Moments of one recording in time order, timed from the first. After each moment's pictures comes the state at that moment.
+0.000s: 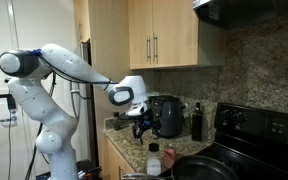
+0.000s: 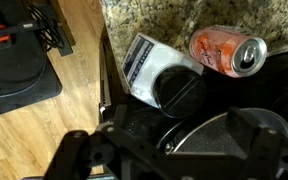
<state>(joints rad) -0.46 -0.50 -0.11 -2.66 -0.10 2.41 1.34</state>
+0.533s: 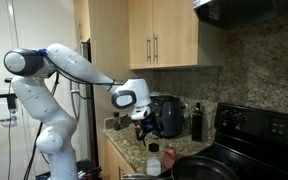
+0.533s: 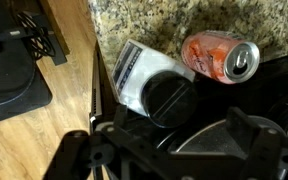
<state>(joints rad) -0.43 -0.44 -0.15 -2.65 -0.03 2.46 1.28</state>
